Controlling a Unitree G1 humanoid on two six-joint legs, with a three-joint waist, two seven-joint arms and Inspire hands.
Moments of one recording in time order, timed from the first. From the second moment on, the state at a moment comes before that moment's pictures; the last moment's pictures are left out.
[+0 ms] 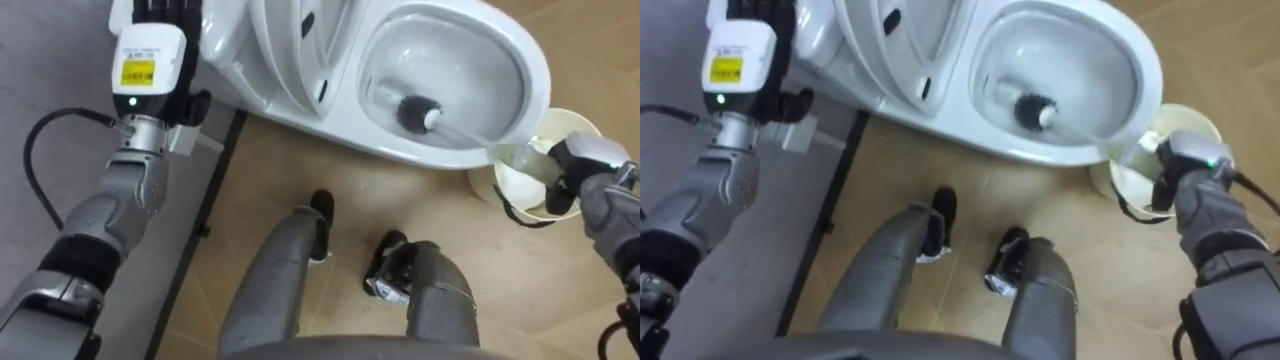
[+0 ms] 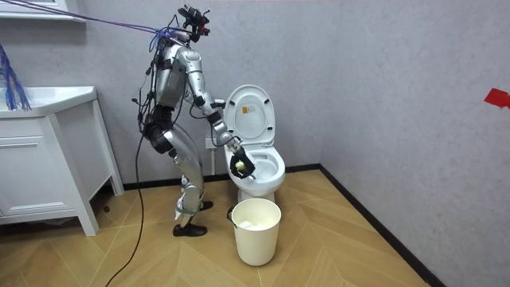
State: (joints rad) left arm -0.28 0.50 -0.33 0.57 0.85 -0.14 0.67; right arm -0.45 -0.63 0.43 1.19 -0.67 0.00 -0.21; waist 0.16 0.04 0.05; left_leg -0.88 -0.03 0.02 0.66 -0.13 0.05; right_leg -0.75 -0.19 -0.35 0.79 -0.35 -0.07
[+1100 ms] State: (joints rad) left arm -0.32 0.53 -0.40 0.49 0.76 -0.06 0.75; right arm -0.54 -0.61 0.56 1.10 -0.75 0.12 -0.34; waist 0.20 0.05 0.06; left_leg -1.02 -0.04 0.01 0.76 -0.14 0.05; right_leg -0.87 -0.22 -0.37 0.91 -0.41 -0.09
